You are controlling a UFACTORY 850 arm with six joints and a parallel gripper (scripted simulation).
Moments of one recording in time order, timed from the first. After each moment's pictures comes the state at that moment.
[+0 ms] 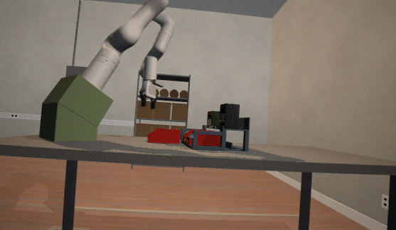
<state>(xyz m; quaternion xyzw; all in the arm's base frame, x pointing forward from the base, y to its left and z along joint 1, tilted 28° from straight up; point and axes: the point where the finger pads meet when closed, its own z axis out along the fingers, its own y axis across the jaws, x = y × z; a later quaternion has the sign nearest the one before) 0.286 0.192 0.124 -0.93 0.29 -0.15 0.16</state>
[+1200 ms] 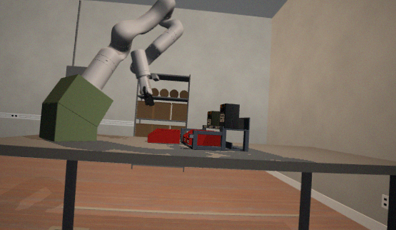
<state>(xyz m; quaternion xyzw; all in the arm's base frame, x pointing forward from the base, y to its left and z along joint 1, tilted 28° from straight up) 0.304 0.097 0.105 -0.93 0.09 -0.31 0.18</state>
